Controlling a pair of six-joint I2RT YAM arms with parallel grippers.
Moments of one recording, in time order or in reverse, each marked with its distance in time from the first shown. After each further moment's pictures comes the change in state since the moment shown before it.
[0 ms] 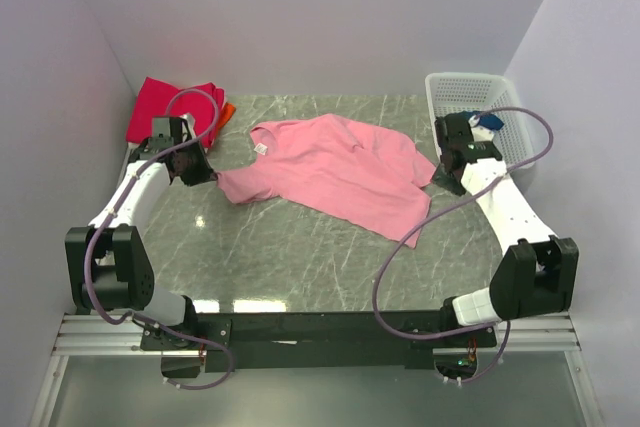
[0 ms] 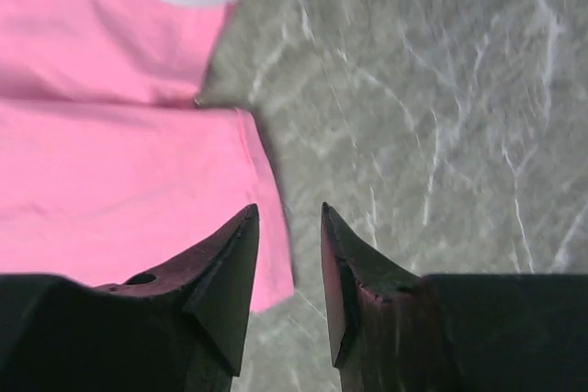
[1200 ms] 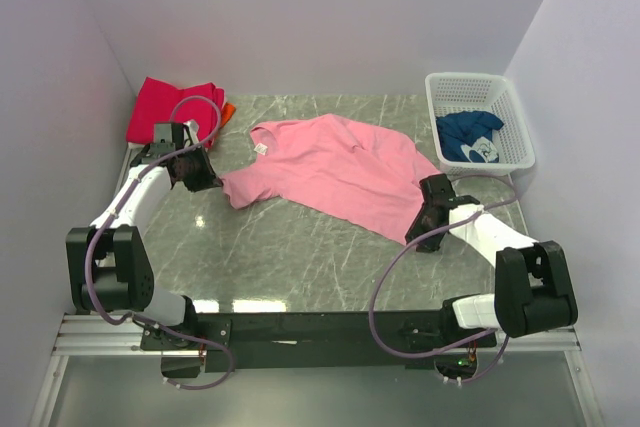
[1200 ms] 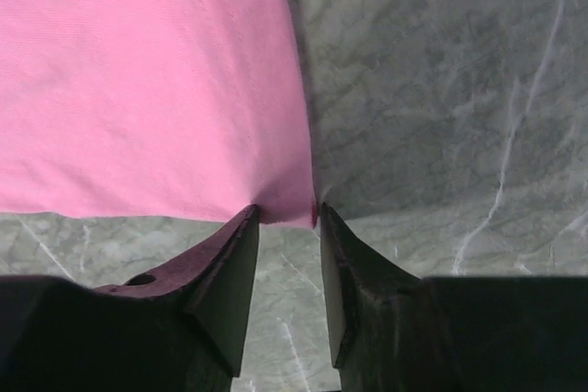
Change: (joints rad) left arm 0.000 -0.010 -0.061 0.025 0.072 -0.005; right arm 0.056 -0.095 -0.564 0.288 -0.384 0.110
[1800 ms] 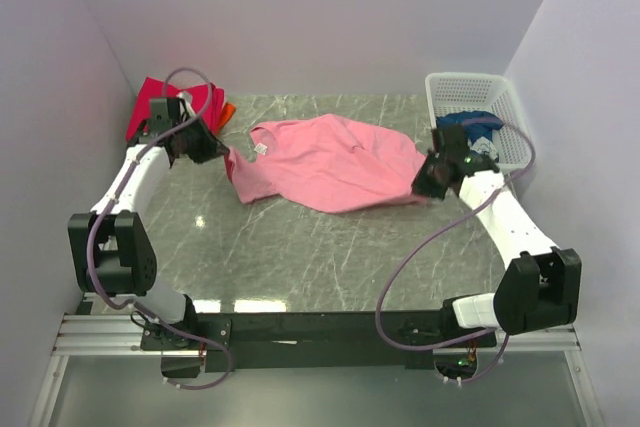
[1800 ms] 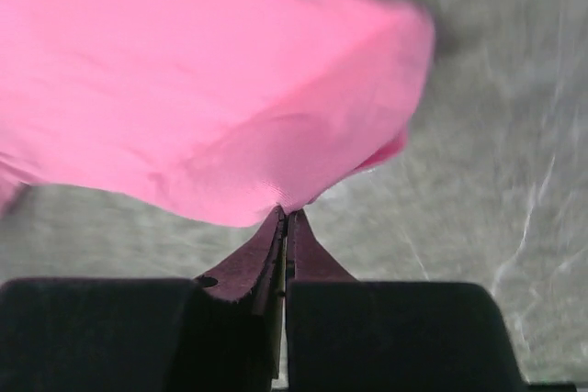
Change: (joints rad) left arm 0.001 0.089 0.168 0.048 0.104 -0.187; right arm -0.014 0.005 0.348 -0.130 -0.017 -0.082
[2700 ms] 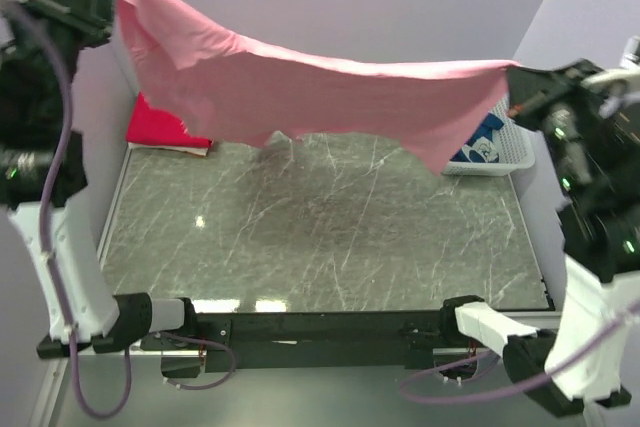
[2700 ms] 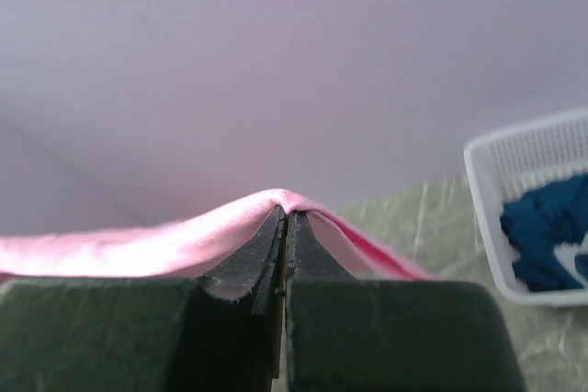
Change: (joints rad) left arm 0.062 -0.227 0.966 0.065 -0.137 -0.151; right arm -0.027 -0.234 0.999 -0.081 0.072 -0.167
